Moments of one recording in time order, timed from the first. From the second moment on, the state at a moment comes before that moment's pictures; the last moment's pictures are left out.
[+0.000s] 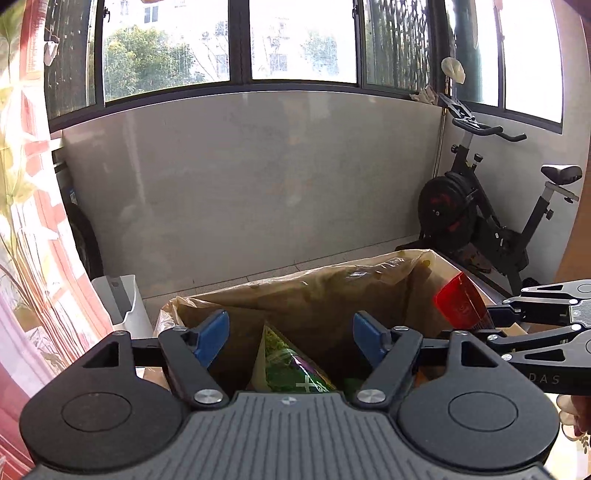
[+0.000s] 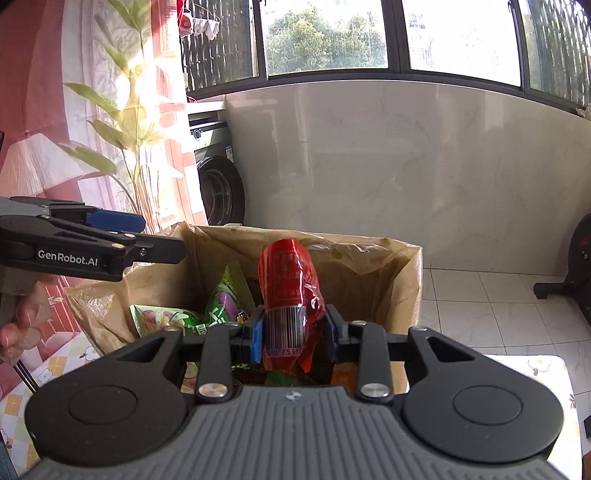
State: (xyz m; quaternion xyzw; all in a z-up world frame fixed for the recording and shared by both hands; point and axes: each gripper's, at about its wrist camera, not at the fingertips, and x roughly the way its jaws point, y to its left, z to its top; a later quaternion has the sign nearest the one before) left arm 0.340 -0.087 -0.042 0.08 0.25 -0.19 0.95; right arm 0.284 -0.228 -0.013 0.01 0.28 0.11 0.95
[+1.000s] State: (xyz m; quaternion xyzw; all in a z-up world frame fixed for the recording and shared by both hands) left arm 0.278 -0.011 -0.024 0.01 0.24 -0.13 0.96; right arm 0.234 -0.227 0.008 0.05 0.27 0.12 0.96
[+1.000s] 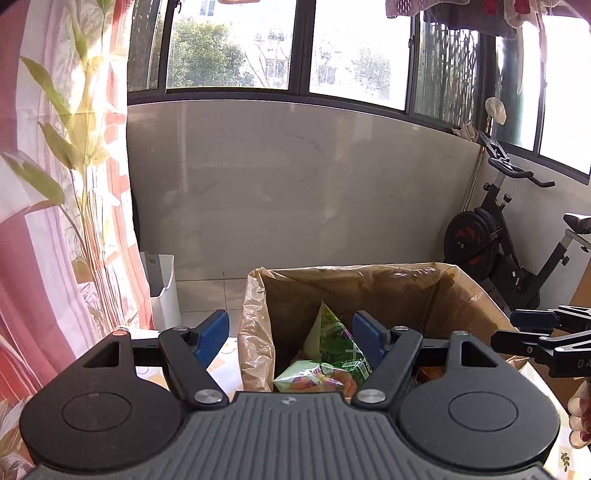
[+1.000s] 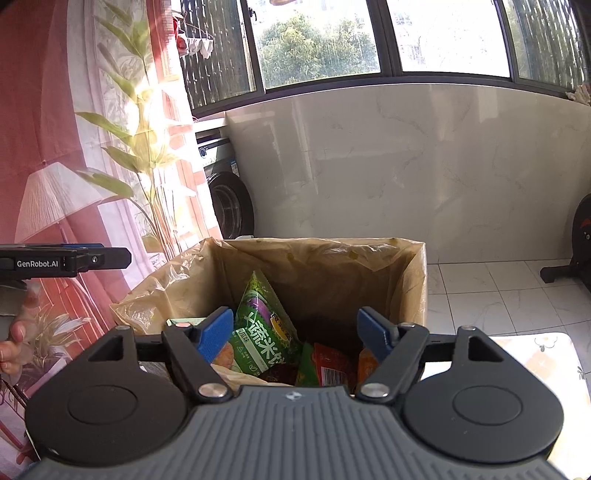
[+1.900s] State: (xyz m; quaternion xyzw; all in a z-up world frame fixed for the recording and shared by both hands) left arm 0.201 0.005 -0.190 -0.08 0.38 -0.11 0.92; right arm 0.123 -0.216 -0.110 0.06 0.27 0.04 0.96
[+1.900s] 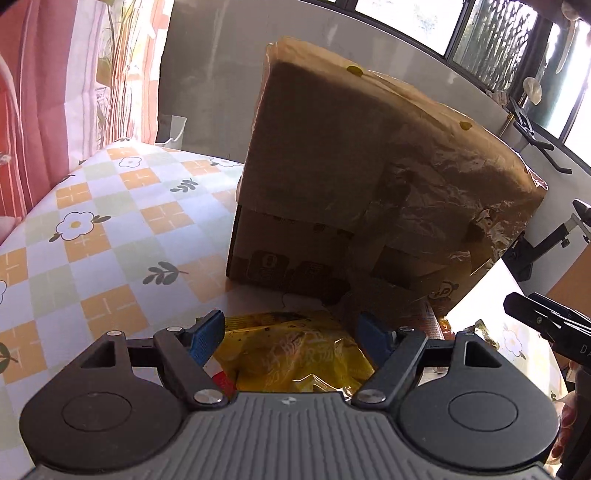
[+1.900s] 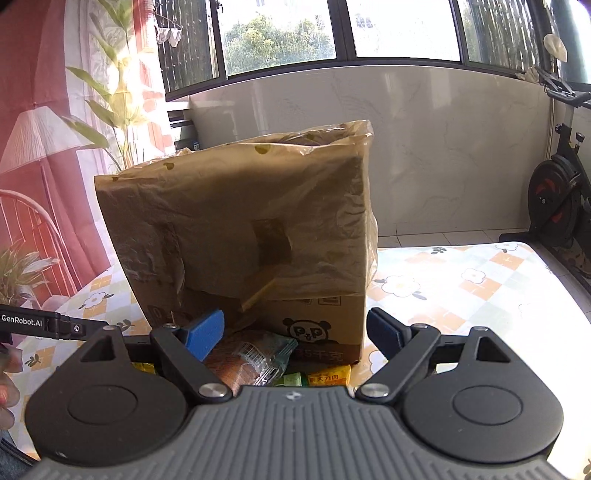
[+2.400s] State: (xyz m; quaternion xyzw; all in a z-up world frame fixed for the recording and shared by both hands) left arm 0.203 0.007 -0.221 -0.12 0.41 -0.10 0.90; right arm 0.122 -0.225 -0.127 0.07 0.30 0.04 0.95
